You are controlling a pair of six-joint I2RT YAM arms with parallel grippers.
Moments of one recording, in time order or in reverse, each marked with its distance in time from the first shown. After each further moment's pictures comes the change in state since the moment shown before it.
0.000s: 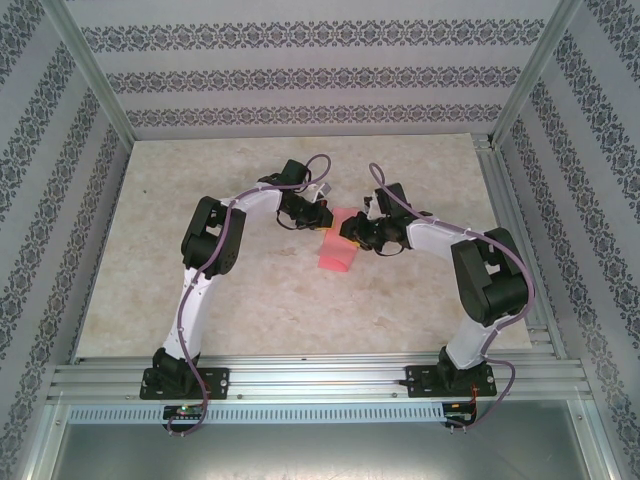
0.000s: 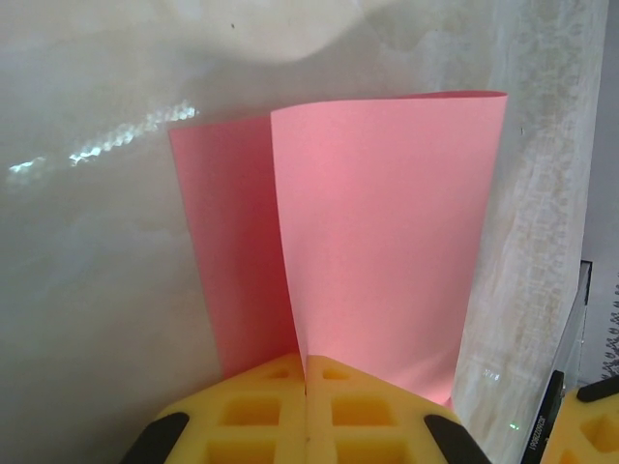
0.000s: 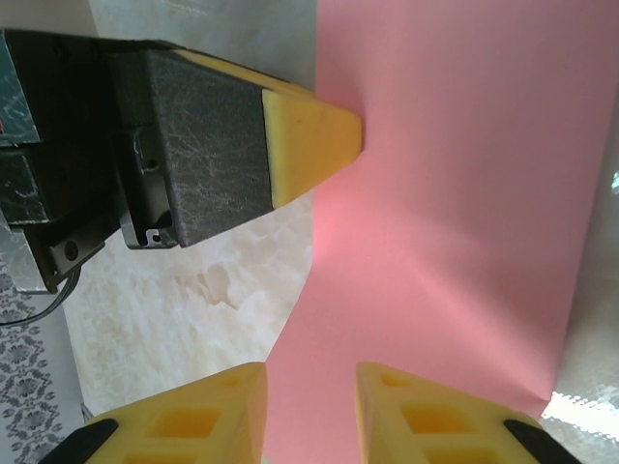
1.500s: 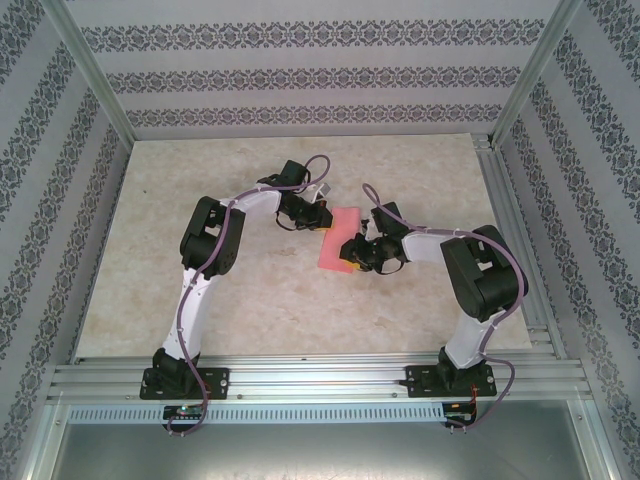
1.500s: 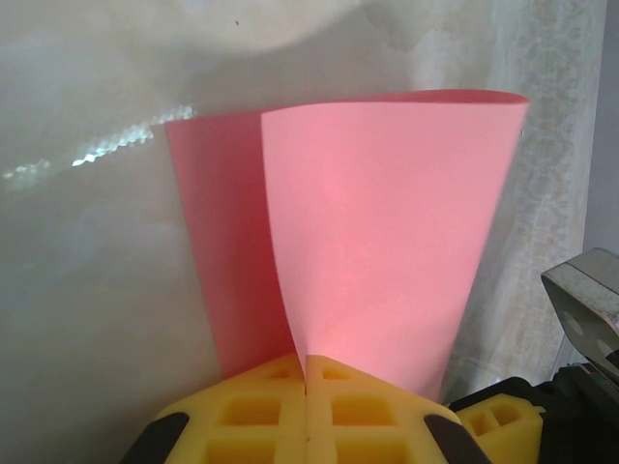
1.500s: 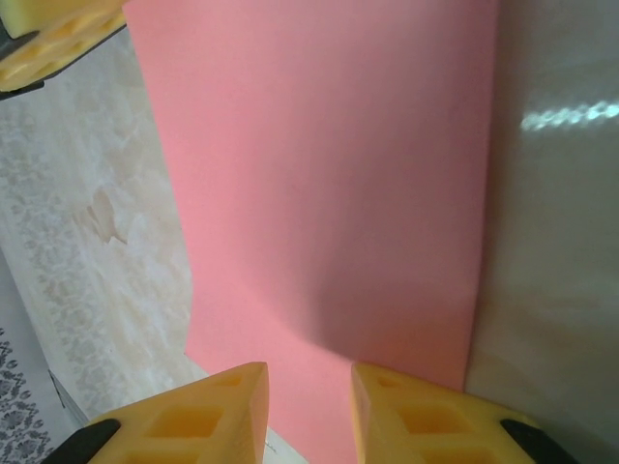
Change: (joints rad) left arm 0.000 -0.011 -0.023 0.025 -0.003 -0.007; right arm 0.026 0.045 -0.122 0.042 -0.026 -0.002
